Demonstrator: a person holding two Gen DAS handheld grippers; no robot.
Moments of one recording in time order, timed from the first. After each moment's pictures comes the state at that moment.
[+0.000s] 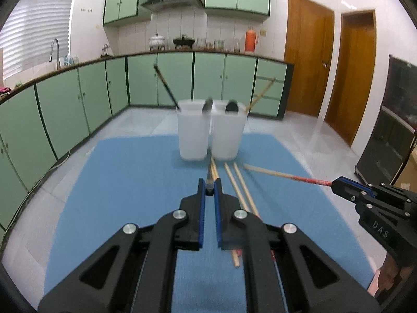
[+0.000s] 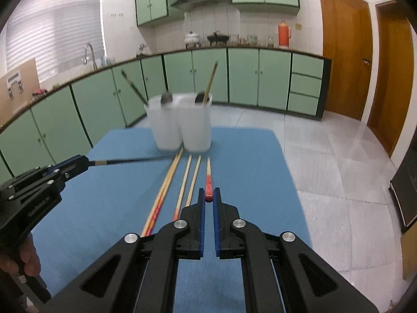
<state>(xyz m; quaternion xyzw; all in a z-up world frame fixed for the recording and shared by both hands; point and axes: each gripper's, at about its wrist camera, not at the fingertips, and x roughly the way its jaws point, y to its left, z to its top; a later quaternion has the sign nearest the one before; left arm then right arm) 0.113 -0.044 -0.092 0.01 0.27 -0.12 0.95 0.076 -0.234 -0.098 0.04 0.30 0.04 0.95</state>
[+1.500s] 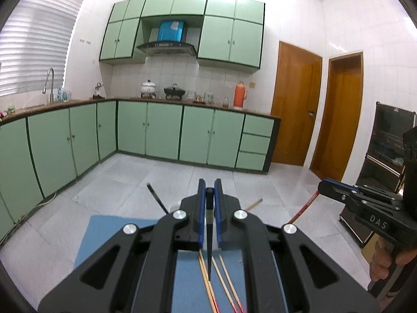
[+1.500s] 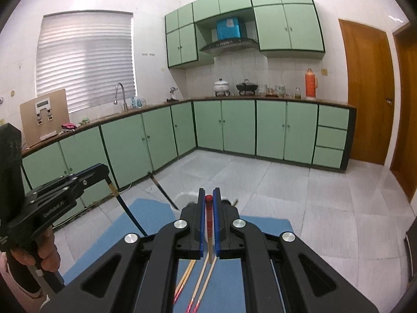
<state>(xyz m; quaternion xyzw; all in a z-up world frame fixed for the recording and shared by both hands) 0.162 -0.034 0.040 -0.04 0.15 -0.16 0.97 0.137 -0.241 0.048 0.03 0.18 0.12 0.97</state>
